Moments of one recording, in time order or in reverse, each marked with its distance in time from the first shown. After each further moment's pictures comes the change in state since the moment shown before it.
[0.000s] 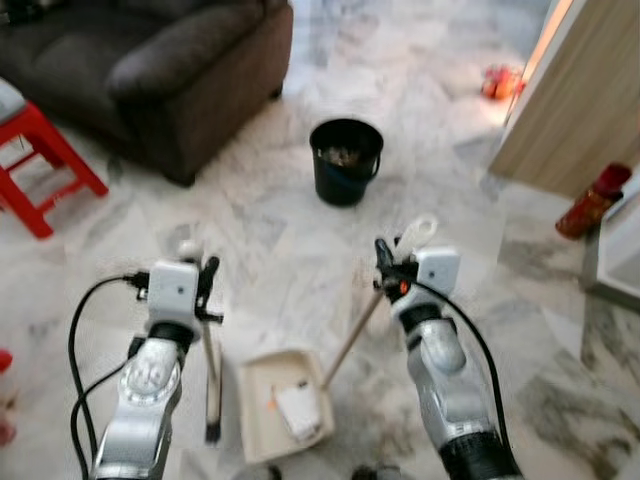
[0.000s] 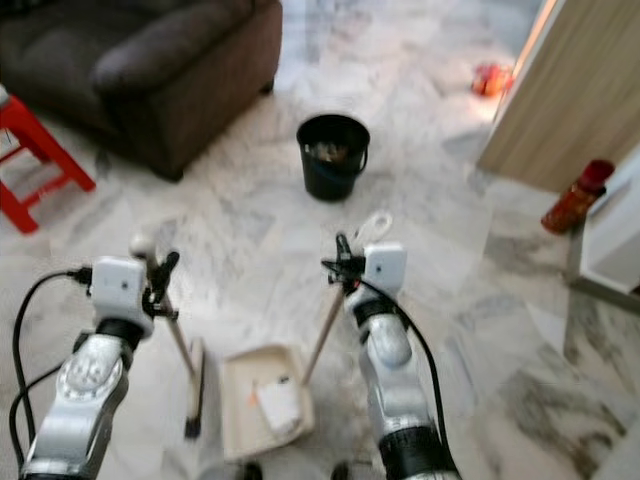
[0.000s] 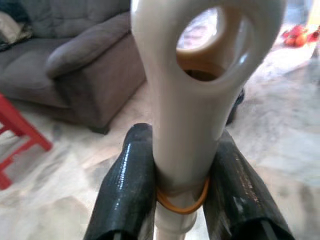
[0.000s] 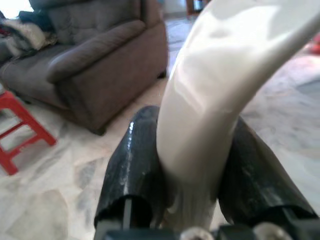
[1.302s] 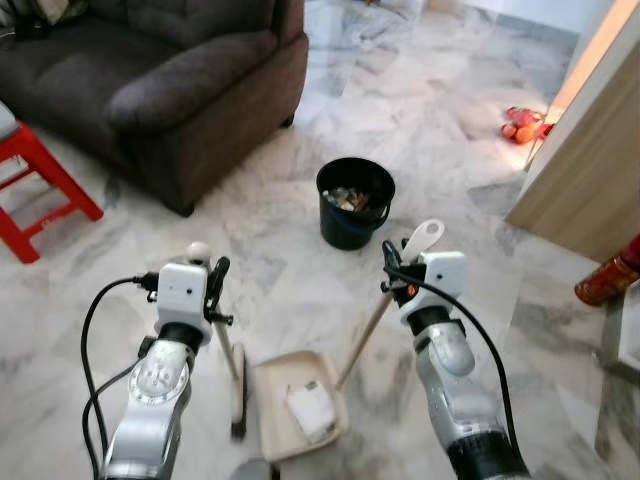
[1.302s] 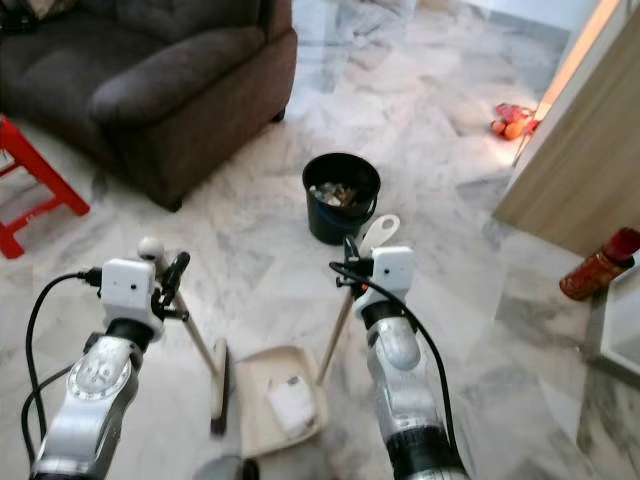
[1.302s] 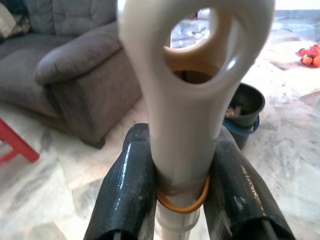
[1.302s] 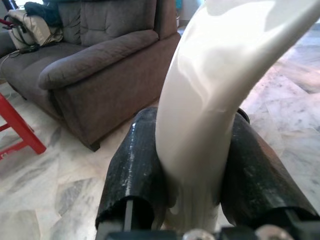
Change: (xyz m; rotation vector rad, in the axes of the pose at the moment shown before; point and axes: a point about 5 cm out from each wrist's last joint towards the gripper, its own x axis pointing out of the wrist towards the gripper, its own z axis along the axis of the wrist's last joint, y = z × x) left arm 0.000 0.003 0.000 -0.003 0.001 0.001; right arm 0.004 0.006 0.004 -0.039 -0.011 0.038
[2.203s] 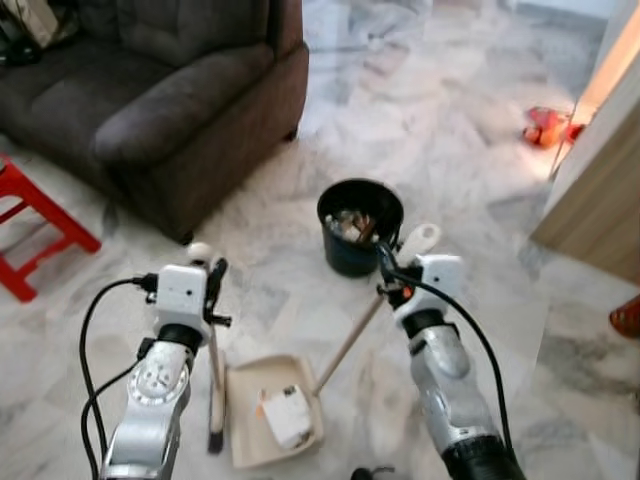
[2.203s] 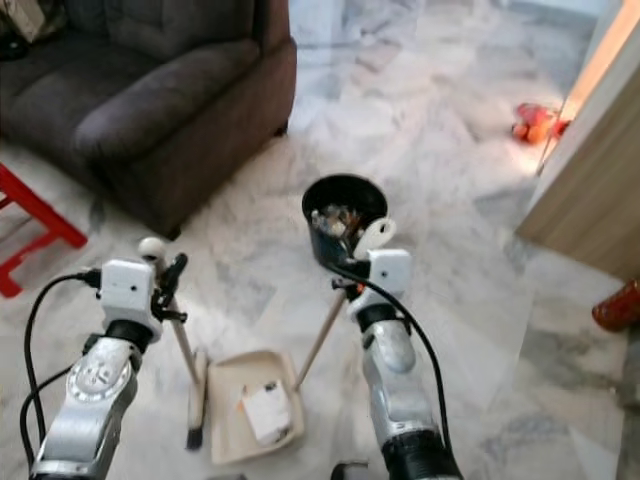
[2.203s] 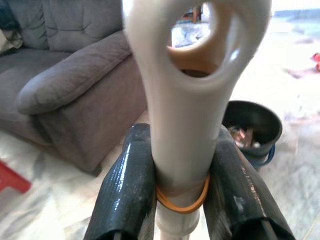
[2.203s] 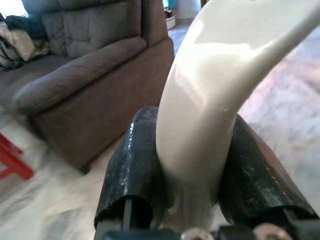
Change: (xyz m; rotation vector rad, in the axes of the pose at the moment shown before) left arm 0.000 -0.006 0.000 -0.014 -0.001 -0.012; right arm -0.004 -0.009 -0.003 0.017 0.009 -0.024
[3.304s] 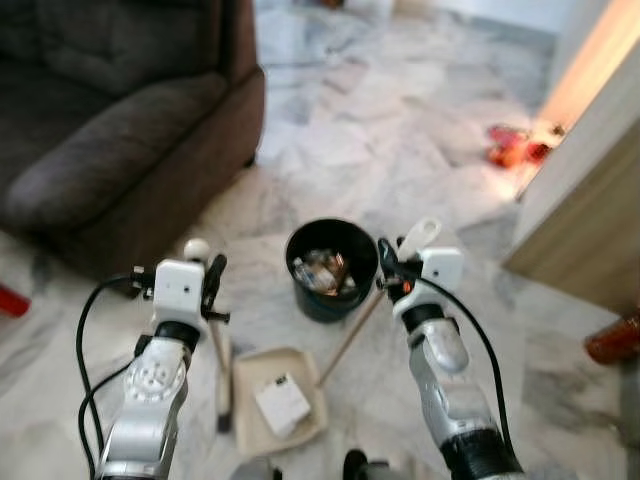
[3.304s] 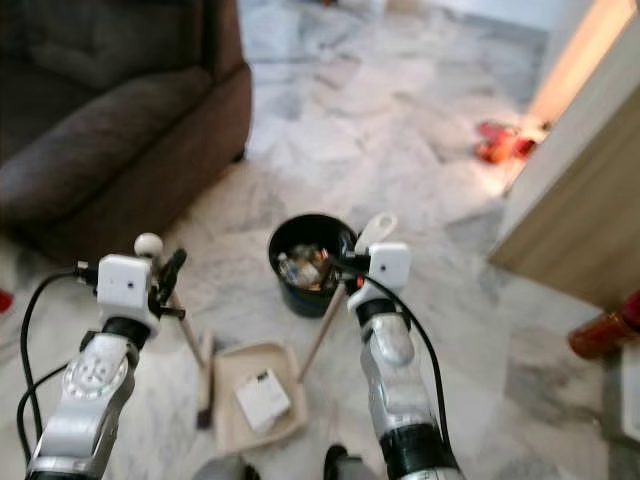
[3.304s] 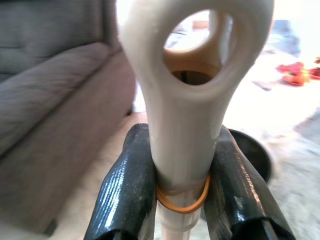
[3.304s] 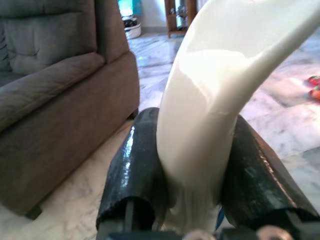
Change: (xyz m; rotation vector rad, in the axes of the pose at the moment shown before) left arm 0.000 0.003 0.001 -0.001 -0.010 -0.005; right arm 0.007 0.007 0.005 -0.015 -0.005 0.006
